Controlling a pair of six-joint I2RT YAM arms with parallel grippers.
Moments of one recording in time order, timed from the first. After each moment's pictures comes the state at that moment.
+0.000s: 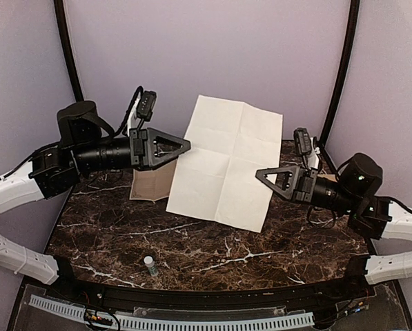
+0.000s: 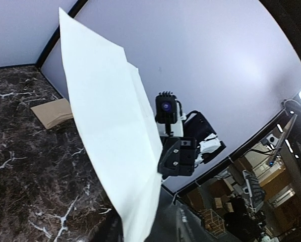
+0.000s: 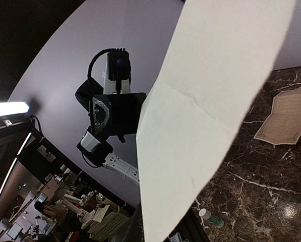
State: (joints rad) left arm -0.92 1.14 1.13 -0.02 0.44 -0.76; right arm 0.98 0.84 0.61 0.39 -0.34 0.89
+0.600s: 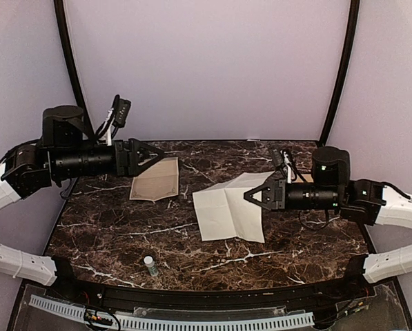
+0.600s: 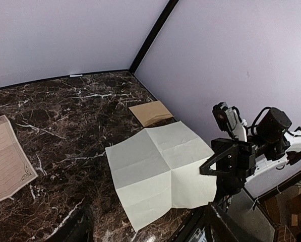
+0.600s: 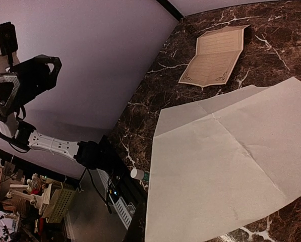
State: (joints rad) left arm -0.92 0.98 1.18 -0.48 0.02 -0.53; right arm 0.98 0.96 0.78 -0.11 -0.23 0.78
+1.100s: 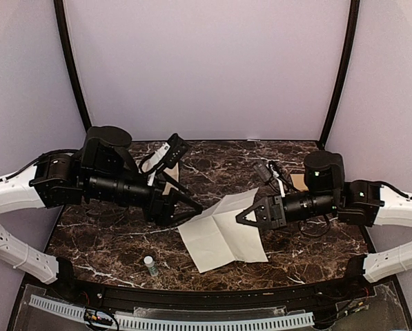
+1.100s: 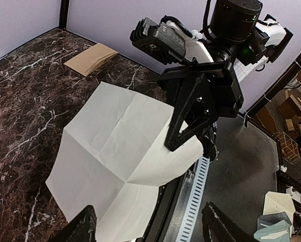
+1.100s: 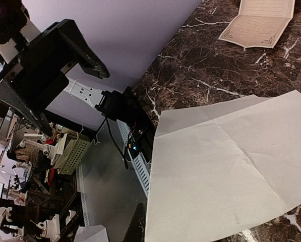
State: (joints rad) left arm -1.15 1.18 1.18 -0.47 0.15 -0.31; right arm 1.04 1.01 0.80 -0.19 -0.42 0.71
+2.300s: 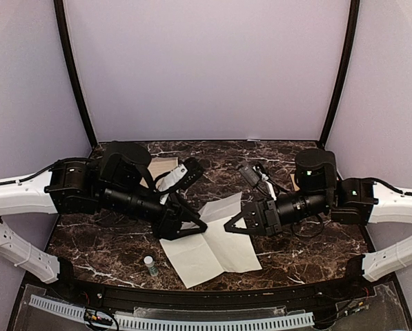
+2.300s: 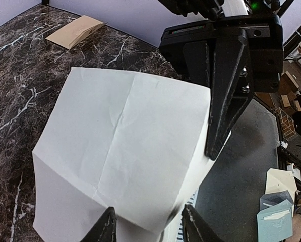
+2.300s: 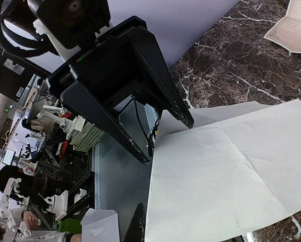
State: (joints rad) left arm -1.20 1.25 1.14 -0.47 0.22 -0.28; right arm 1.12 1.09 0.87 -0.14 -0.54 0.66
